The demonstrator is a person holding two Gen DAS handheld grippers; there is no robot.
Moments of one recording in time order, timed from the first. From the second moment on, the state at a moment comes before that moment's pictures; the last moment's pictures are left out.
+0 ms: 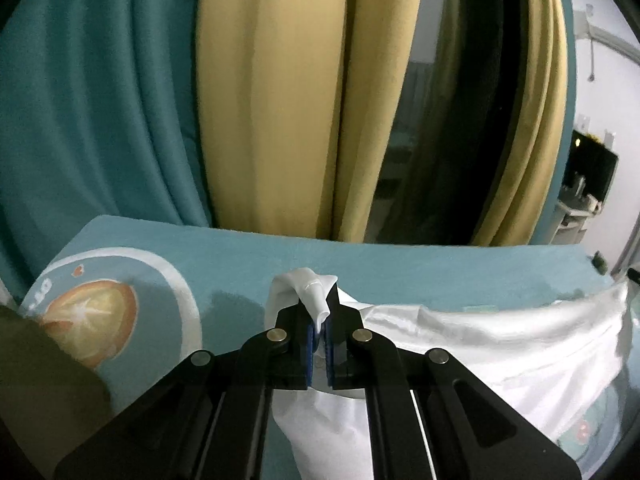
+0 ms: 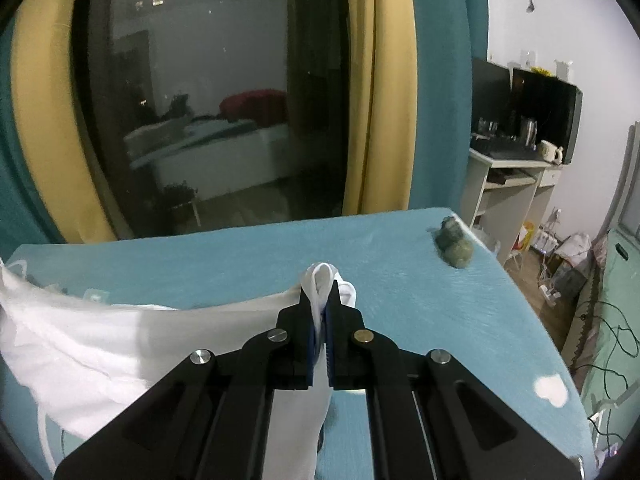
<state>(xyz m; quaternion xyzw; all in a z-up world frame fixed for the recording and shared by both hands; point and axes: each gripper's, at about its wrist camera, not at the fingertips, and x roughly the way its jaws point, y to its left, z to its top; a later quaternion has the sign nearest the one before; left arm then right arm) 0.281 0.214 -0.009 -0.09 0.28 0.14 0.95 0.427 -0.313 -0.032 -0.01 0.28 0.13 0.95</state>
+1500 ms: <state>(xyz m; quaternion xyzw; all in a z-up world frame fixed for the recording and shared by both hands) 0.174 0.166 -0.059 -0.09 0.39 0.11 0.91 0.305 -0.336 -0.077 0.07 0.38 0.20 0.90</state>
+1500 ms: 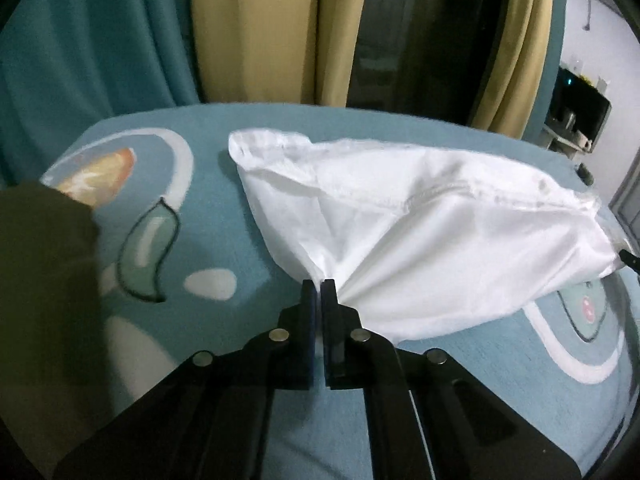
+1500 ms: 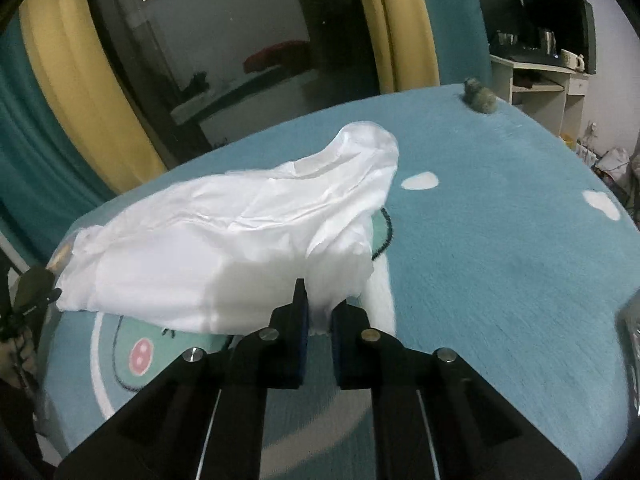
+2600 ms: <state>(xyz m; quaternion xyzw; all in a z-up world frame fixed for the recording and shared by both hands) 0.043 0.127 -0.056 -0.10 0.41 0.09 0.90 0.197 -0.392 -0.086 0.02 0.41 0.14 0.90</state>
